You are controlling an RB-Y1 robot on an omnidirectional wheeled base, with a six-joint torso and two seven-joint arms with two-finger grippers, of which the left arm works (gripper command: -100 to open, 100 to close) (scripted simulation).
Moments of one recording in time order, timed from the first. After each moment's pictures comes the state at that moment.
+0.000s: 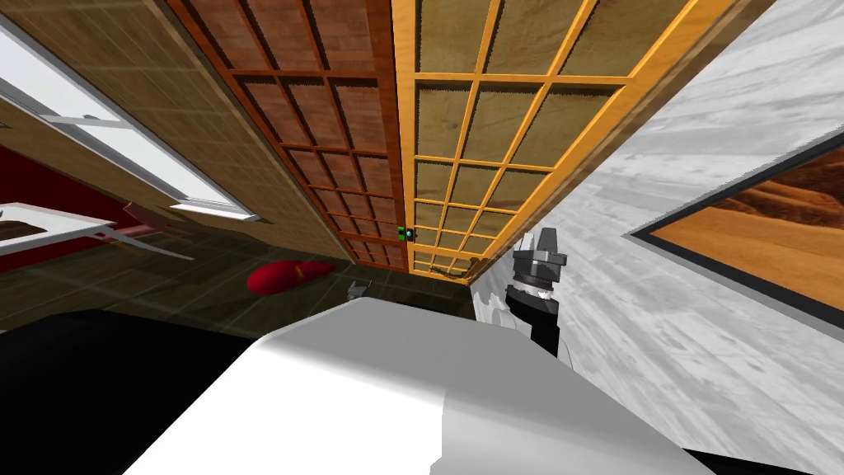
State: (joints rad) arm 0.17 0.10 0.51 -0.62 -0.36 -0.81 -1.34
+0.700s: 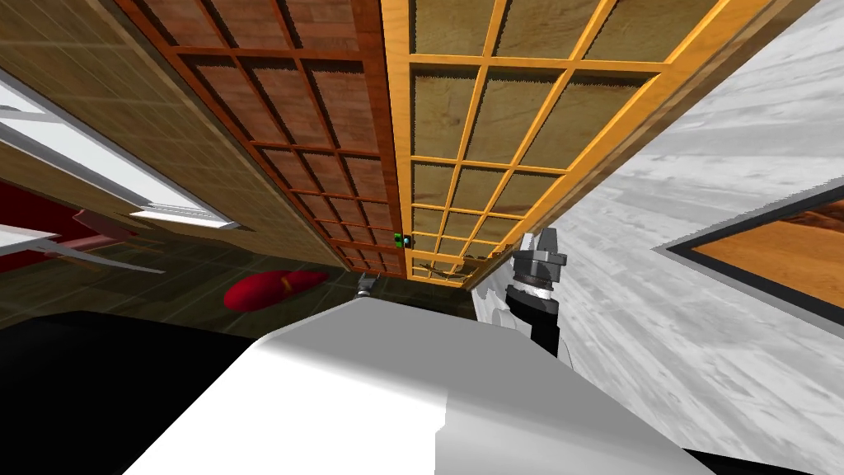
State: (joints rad) arm 0.12 0.03 0.48 -0.71 -0.39 -0.80 -1.34
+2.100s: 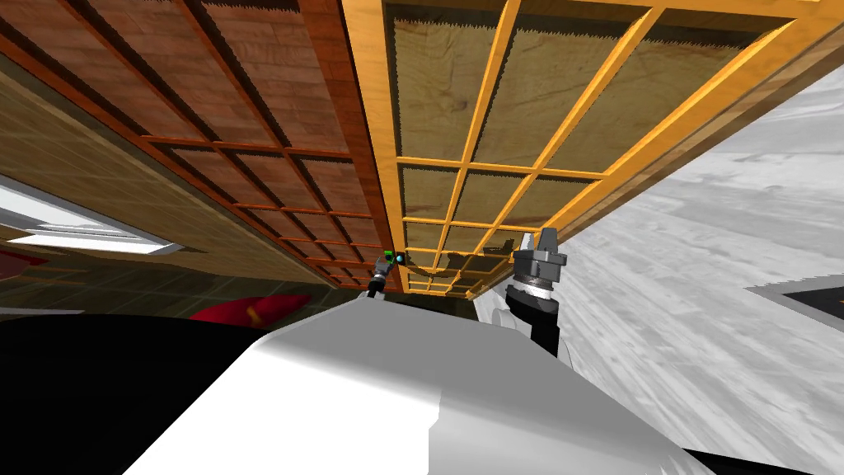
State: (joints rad) arm -0.05 -0.04 0.43 -0.73 -0.40 -0.82 -1.34
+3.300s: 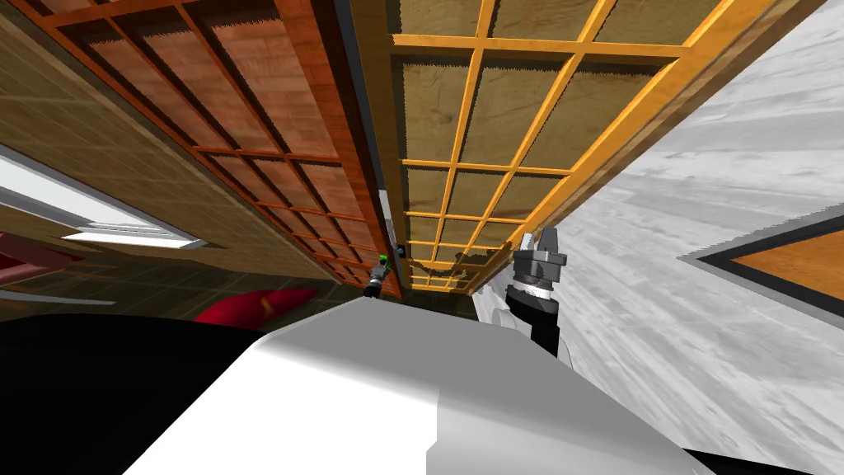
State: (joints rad) arm -0.01 -0.01 0.44 -0.69 -0.38 -0.84 -1.31
